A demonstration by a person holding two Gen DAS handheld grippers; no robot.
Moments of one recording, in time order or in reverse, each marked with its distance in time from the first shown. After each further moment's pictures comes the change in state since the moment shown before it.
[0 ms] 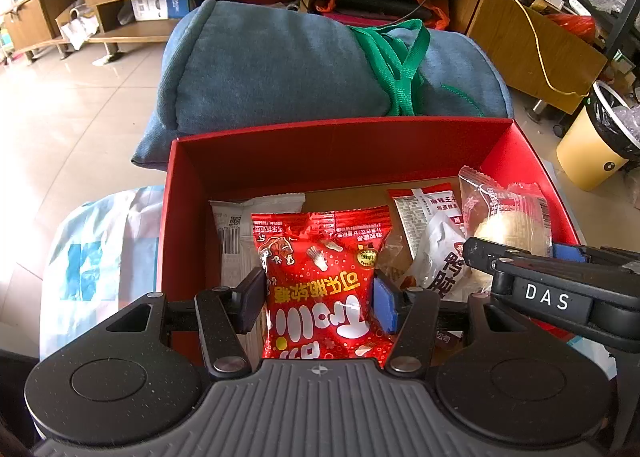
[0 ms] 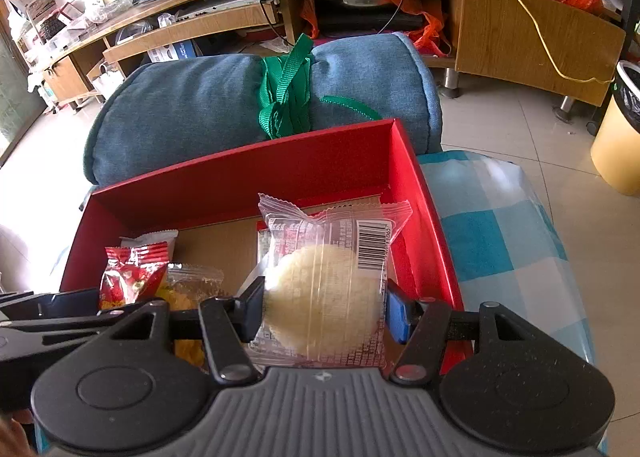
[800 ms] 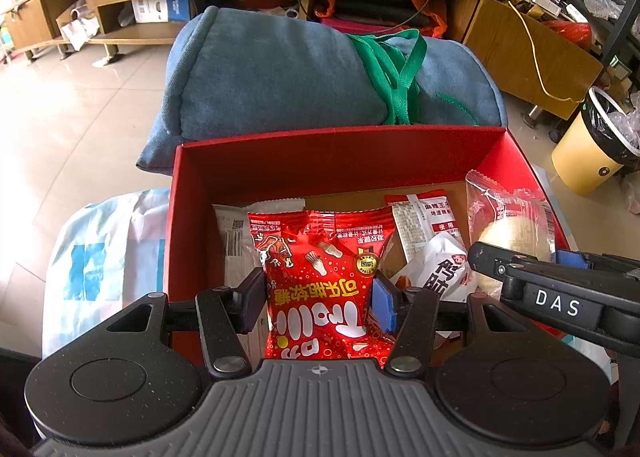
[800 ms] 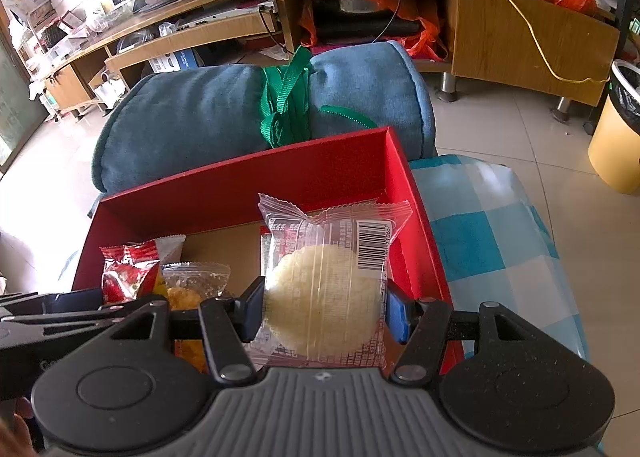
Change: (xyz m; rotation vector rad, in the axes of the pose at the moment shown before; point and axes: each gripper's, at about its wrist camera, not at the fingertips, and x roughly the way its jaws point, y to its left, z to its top) left arm -0.007 0.003 0.001 -0.007 -0.008 -0.013; right arm -0.013 -0.002 0.000 0.015 -0.016 0.006
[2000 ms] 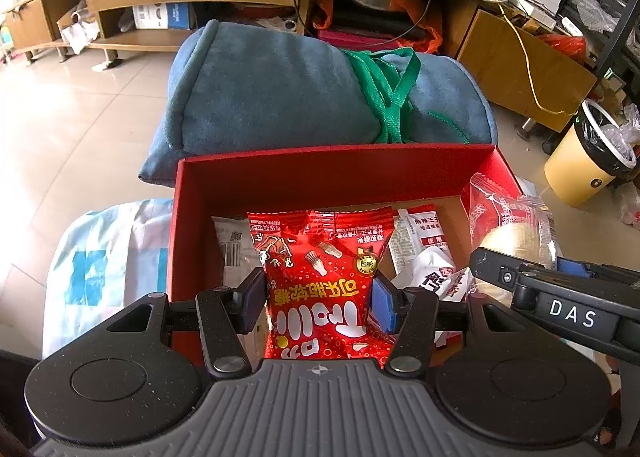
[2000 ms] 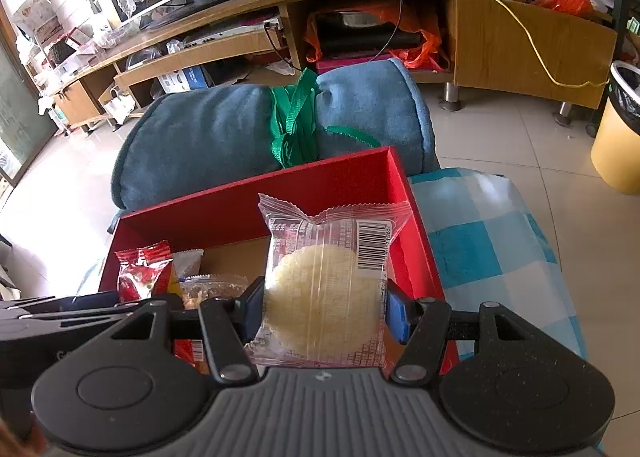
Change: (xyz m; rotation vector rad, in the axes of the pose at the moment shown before) left arm -0.011 0.003 0.002 -0.010 -0.027 -0.020; right arm -0.020 -0.001 0.002 0.019 -0.031 0.031
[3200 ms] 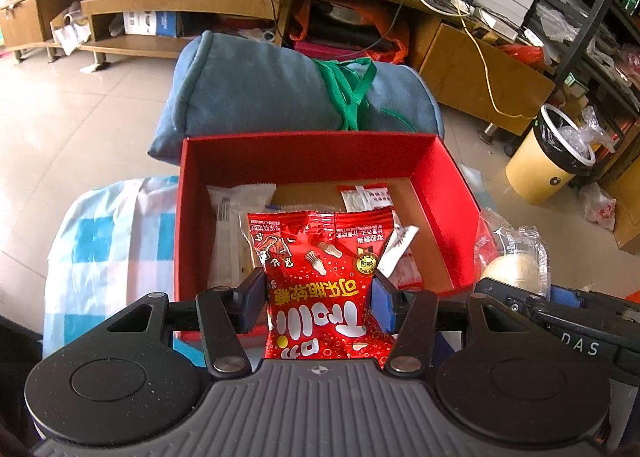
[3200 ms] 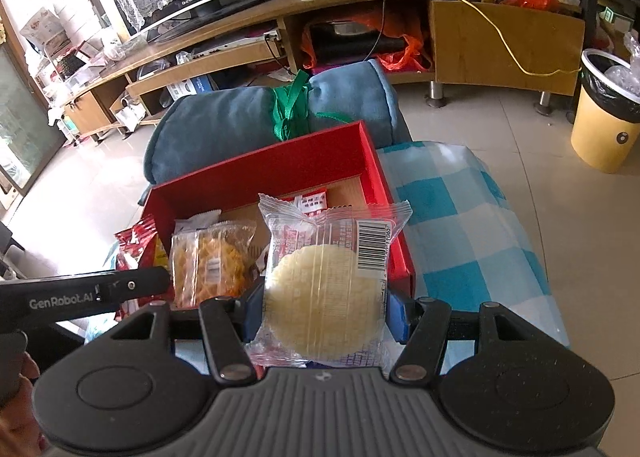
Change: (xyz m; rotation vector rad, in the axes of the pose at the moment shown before) left arm -0.056 0.001 -0.034 -0.004 -0.038 -0.091; right arm -0.075 -0.014 -0.052 0.035 -0.037 0.019
